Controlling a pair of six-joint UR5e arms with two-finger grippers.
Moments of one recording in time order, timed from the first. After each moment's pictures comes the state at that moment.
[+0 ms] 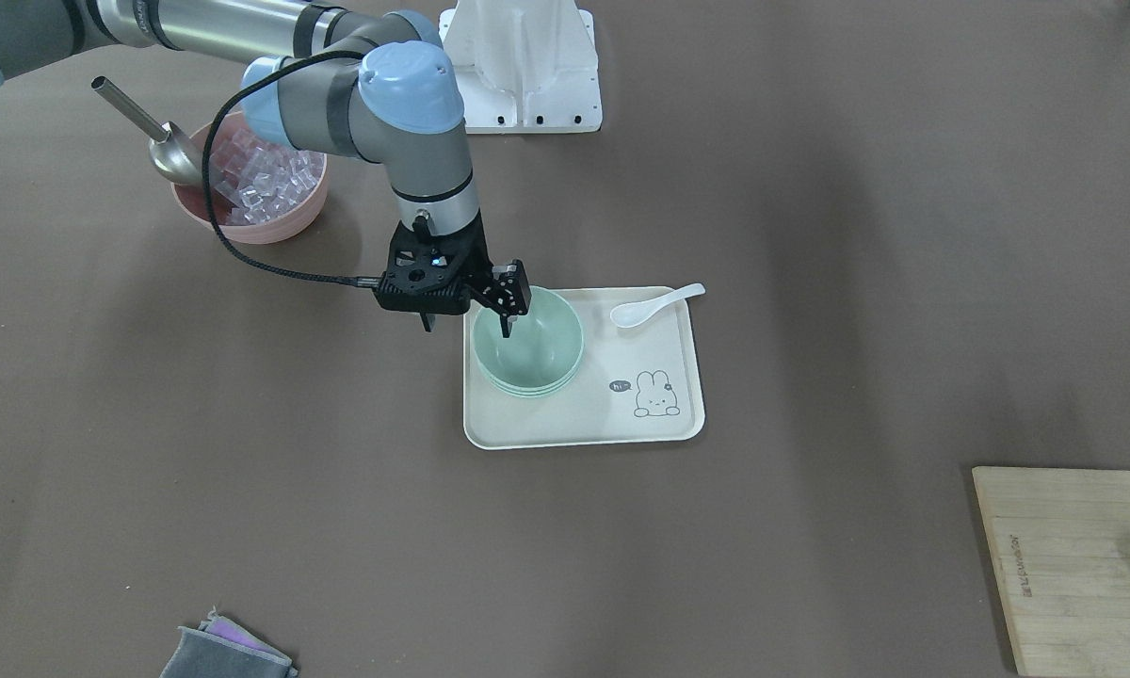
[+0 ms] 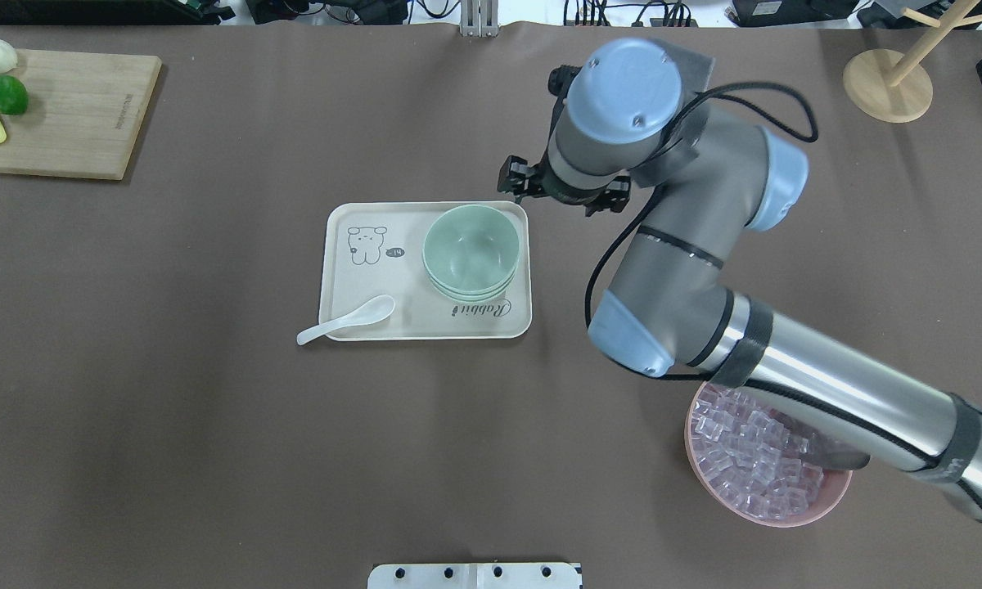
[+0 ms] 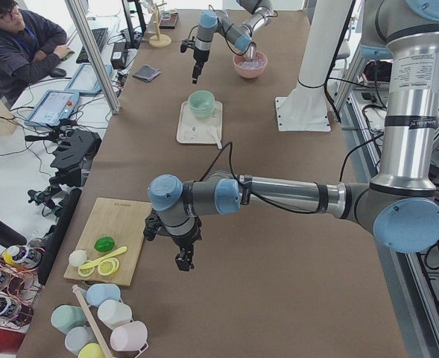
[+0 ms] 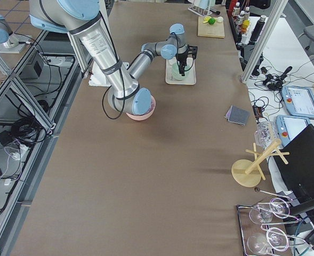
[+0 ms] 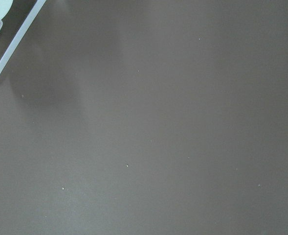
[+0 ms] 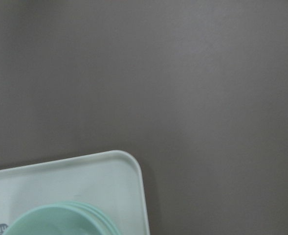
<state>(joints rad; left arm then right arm) -1.53 -1.59 -1.63 -1.37 -2.29 0.21 0.71 -0.85 1.66 -1.56 1.87 1.23</state>
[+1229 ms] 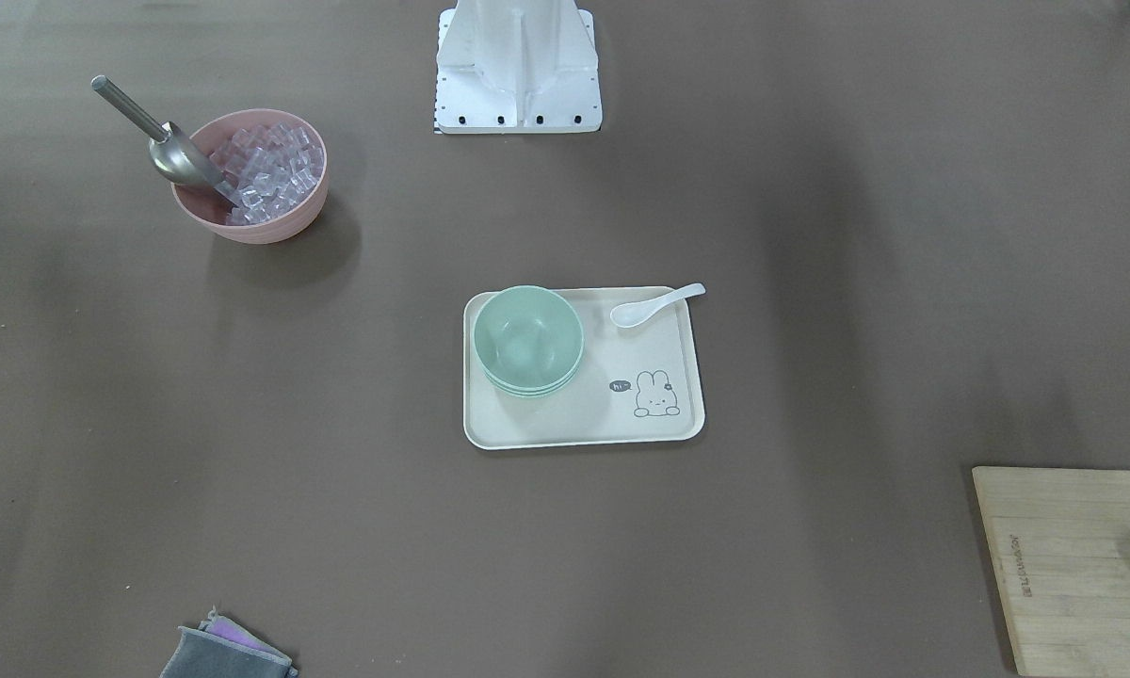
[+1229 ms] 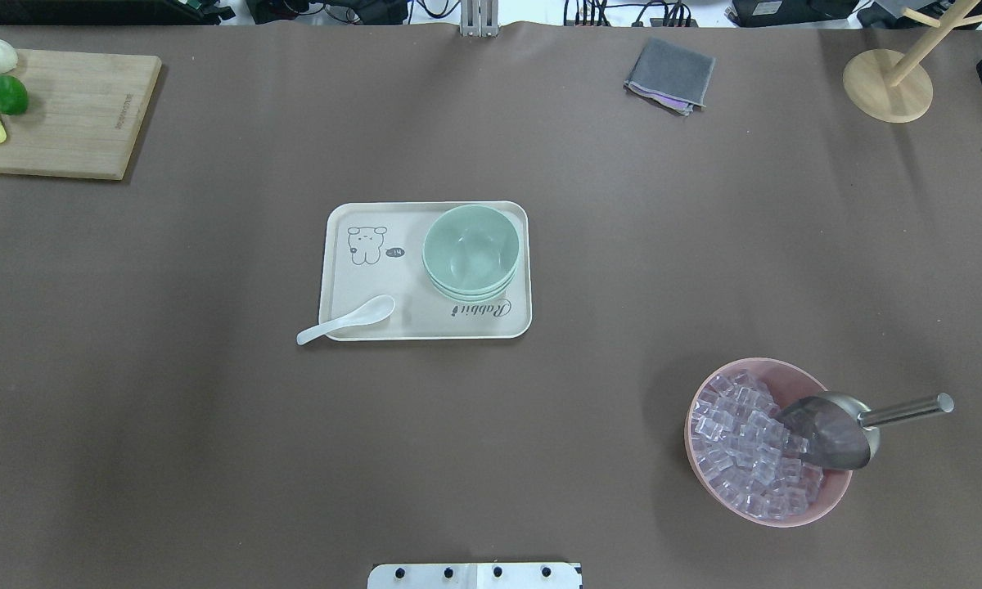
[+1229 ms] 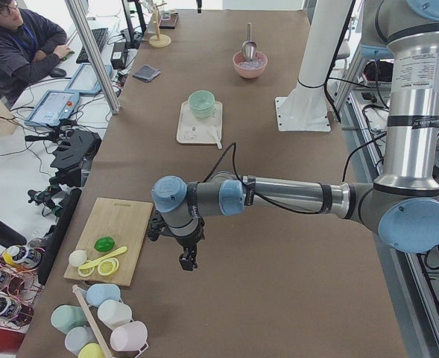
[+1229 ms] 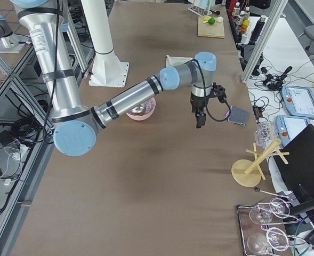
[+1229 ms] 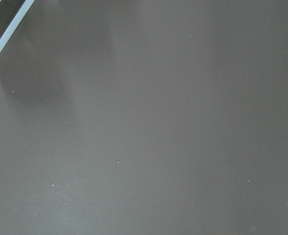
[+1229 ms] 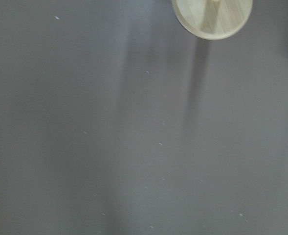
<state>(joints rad) -1.53 -1.57 -1.64 -1.37 -2.30 0.22 1.38 -1.41 1.86 -1.85 2.21 0.07</state>
